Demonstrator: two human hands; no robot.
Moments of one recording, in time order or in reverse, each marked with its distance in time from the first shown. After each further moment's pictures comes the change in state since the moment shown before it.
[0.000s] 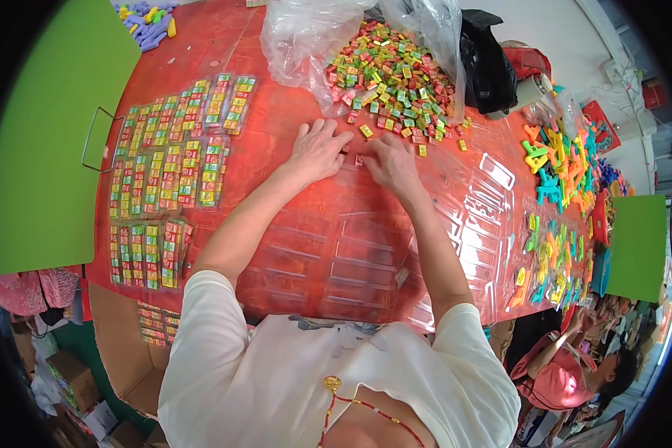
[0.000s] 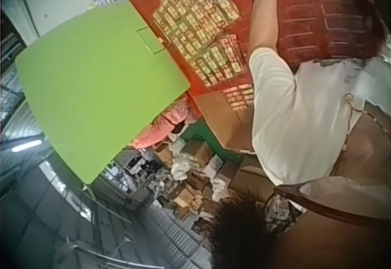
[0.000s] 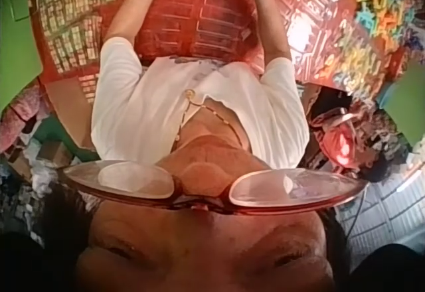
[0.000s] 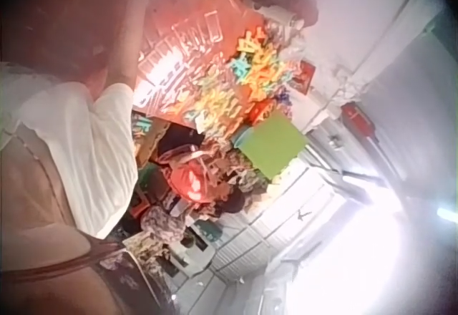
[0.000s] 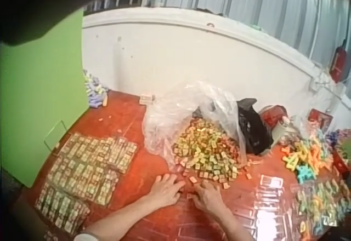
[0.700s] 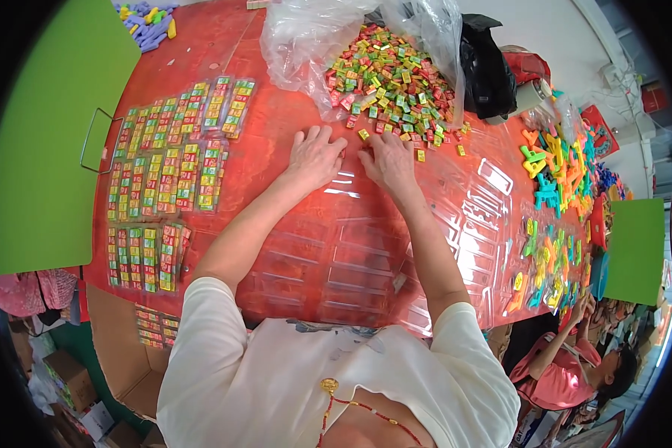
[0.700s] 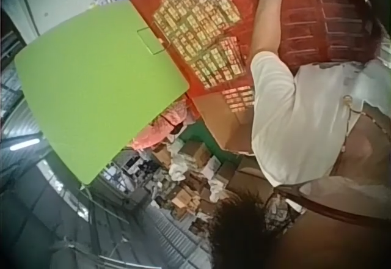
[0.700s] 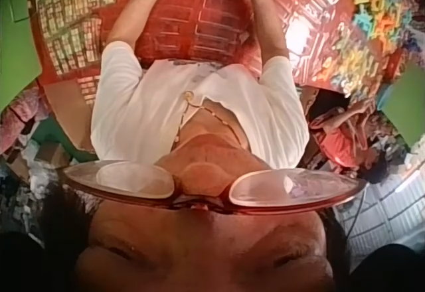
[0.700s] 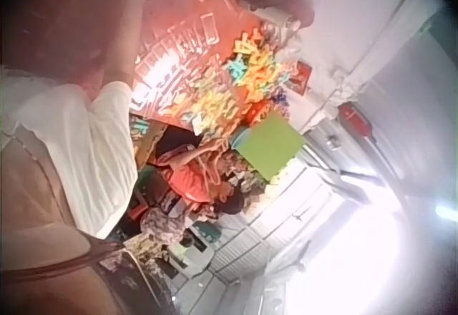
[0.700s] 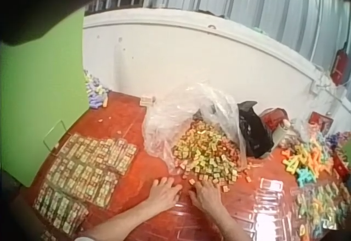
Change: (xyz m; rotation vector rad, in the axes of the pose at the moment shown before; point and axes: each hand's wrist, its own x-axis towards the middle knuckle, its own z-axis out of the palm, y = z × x) left_hand -0.006 0.004 0.005 0.028 0.011 -0.057; right_hand 0.014 0.000 0.011 -0.220 0.083 -0.007
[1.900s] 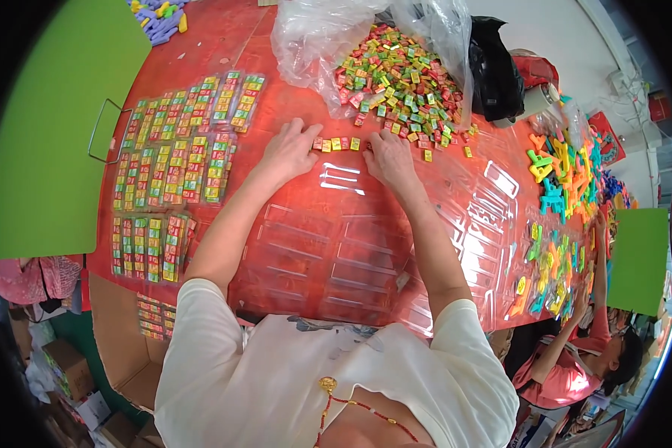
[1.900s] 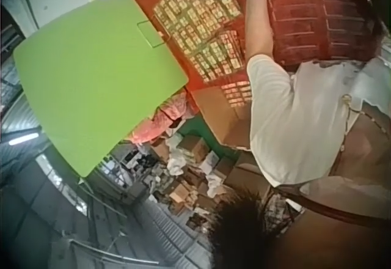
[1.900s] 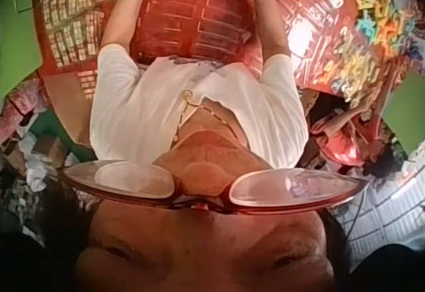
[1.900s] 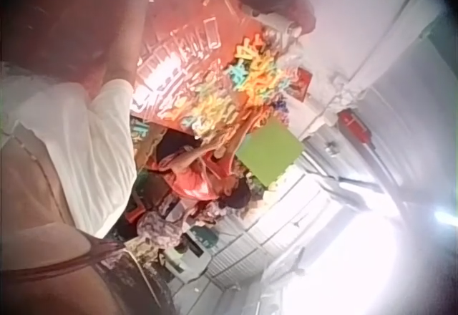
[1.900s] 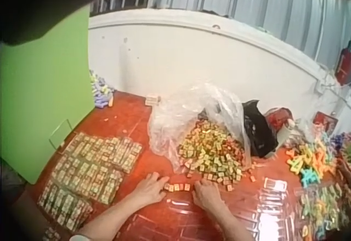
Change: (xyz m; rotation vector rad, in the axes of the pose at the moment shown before) left_hand -0.018 -0.042 -0.032 -0.142 -0.102 -0.167; right_hand 0.009 0.005 0.014 0.044 -0.091 -0.068
